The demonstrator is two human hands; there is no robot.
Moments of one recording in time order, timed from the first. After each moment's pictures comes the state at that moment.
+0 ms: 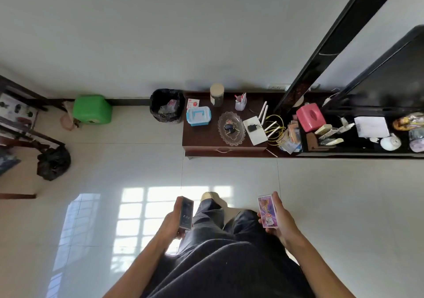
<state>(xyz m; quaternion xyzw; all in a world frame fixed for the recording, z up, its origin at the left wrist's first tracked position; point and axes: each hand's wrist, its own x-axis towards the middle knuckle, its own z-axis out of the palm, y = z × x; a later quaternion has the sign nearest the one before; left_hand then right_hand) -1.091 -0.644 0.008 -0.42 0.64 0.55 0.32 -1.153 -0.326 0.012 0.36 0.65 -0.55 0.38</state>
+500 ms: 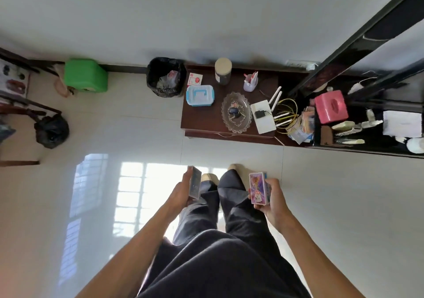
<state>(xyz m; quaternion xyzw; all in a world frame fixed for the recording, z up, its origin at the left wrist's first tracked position) -1.245 -0.604 -0.014 -0.42 0.62 0.57 0.33 -1.289 -0.341 -0.028 0.38 0.57 -0.60 0.41</state>
